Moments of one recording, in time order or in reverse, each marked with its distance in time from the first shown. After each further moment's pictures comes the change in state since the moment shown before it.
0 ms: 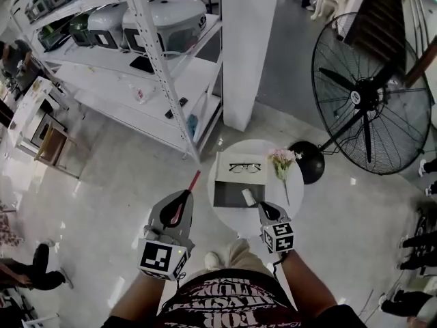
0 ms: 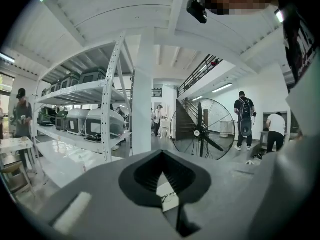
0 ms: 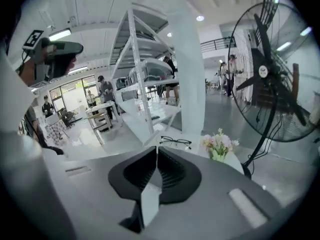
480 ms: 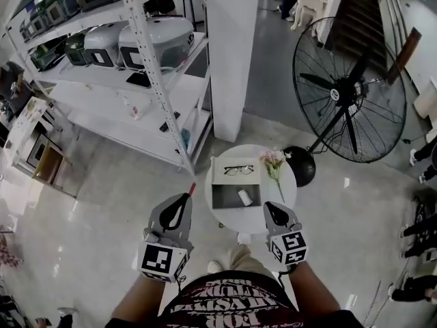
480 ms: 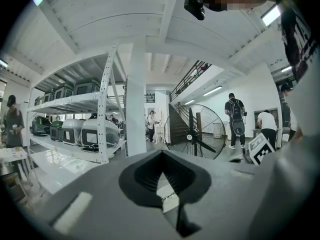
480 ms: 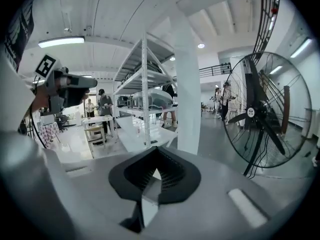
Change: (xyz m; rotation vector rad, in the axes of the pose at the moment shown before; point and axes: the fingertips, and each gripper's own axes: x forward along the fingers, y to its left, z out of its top) left arm -0.043 -0.011 0.014 0.070 -0.072 -0.080; right arm -0.110 0.046 0.088 -0.075 -0.242 -0.081
